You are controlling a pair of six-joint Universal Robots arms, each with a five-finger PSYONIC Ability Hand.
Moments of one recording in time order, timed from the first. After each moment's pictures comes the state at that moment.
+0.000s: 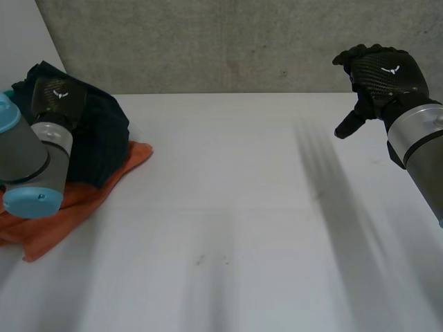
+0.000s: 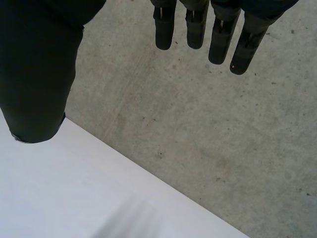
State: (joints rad) left arm 4.54 -2.09 -1.37 3.56 -1.62 3.68; right arm 1.88 -1.39 1.46 -0.12 1.50 2.96; left_hand 1.13 1.17 1.16 1.17 0.94; right_hand 0.21 0.23 0.21 0.23 0.06
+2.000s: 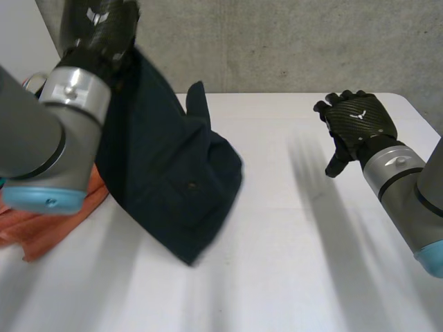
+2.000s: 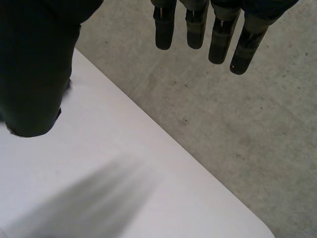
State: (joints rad) left arm 4.22 -1.82 -1.33 3.54 -1.65 3.57; right arm 1.92 -1.33 1.58 -0.17 1.50 2.75; left_hand 1.14 1.19 1.19 1.20 0.98; right_hand 0.21 0.23 0.21 0.23 0.06
